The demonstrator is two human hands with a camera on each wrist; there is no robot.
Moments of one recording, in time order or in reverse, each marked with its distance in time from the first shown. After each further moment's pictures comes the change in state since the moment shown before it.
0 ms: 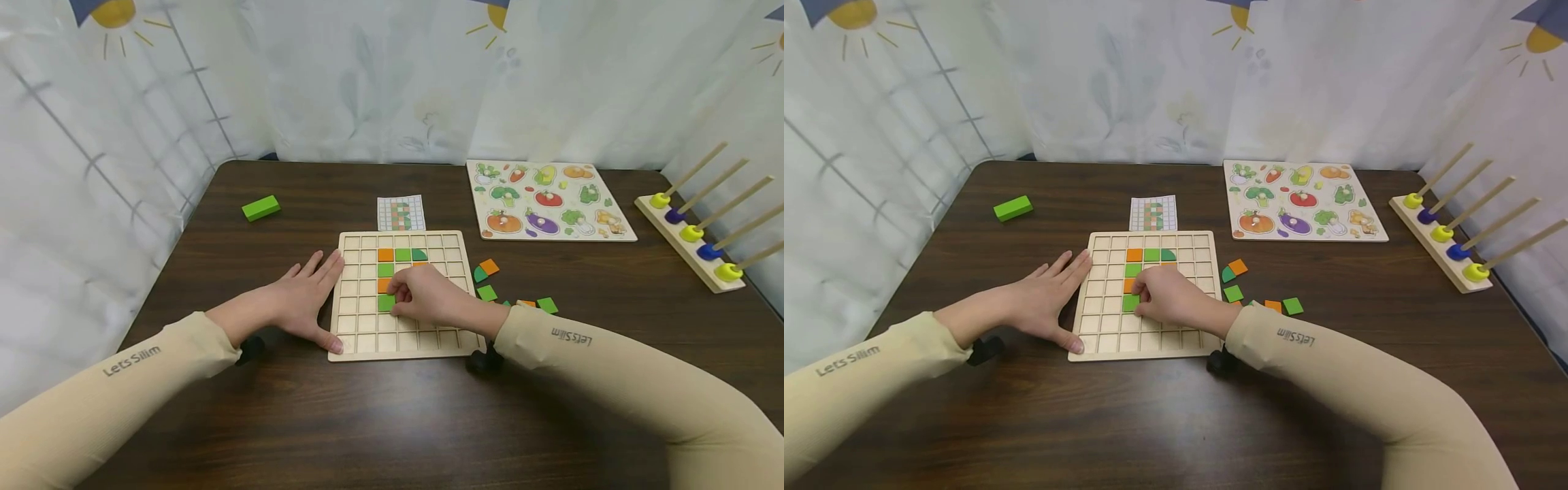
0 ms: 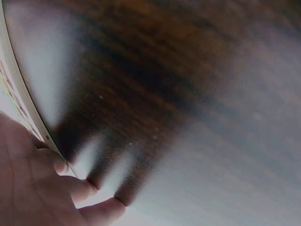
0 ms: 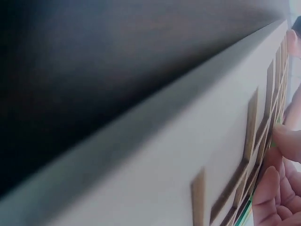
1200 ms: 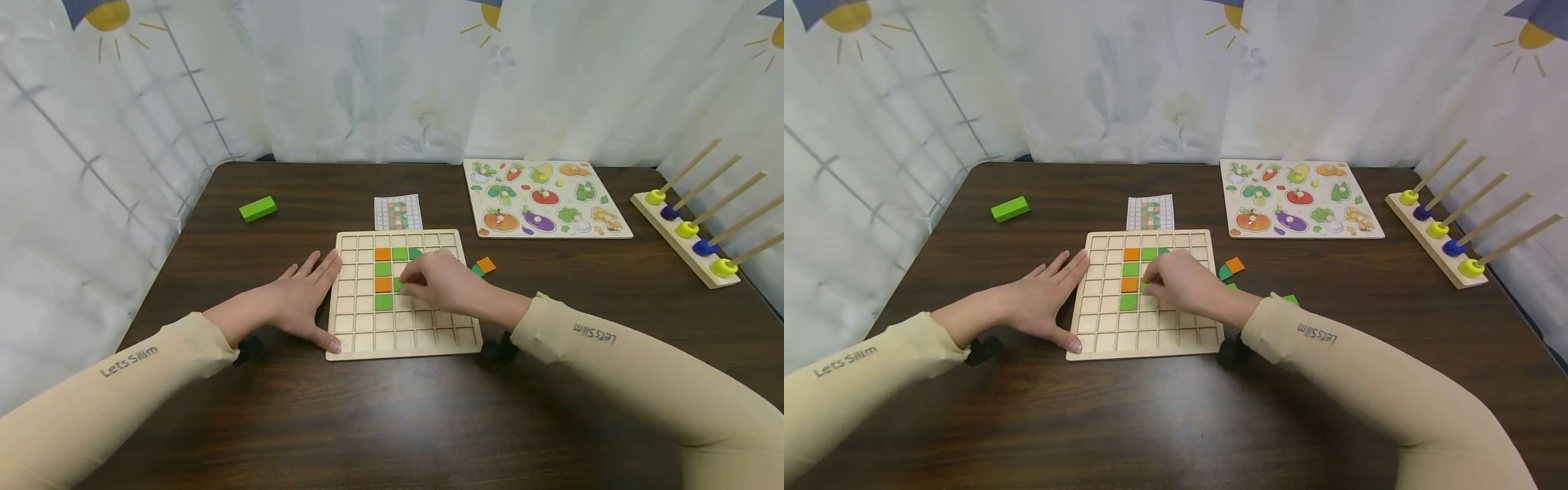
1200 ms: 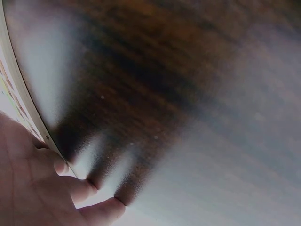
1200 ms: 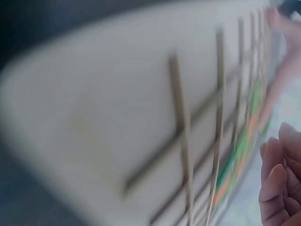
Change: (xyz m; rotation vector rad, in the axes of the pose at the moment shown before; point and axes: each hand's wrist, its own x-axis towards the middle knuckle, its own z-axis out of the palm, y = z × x) left_hand -0.001 0.001 -0.001 0.001 -0.003 -0.003; right_hand -0.014 0.009 -0.027 -0.090 0.080 -0.061
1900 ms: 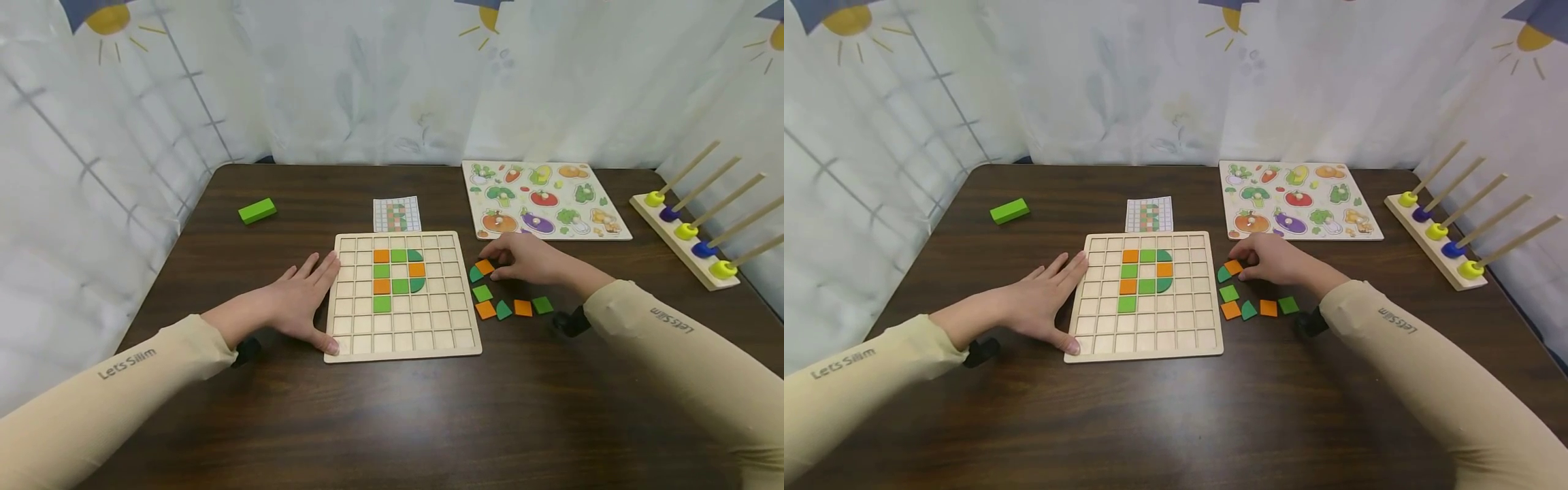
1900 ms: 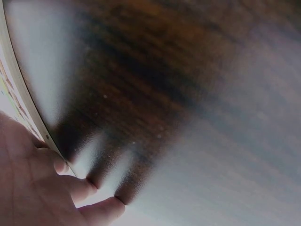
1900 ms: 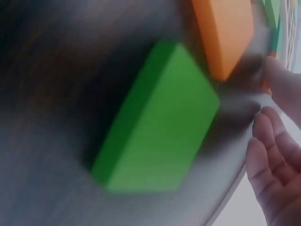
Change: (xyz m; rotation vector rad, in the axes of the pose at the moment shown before) left_hand 0.000 0.002 -0.001 -0.018 -0.008 -0.009; right_hand -0.041 0.128 -0.060 -0.046 -0.100 0.145
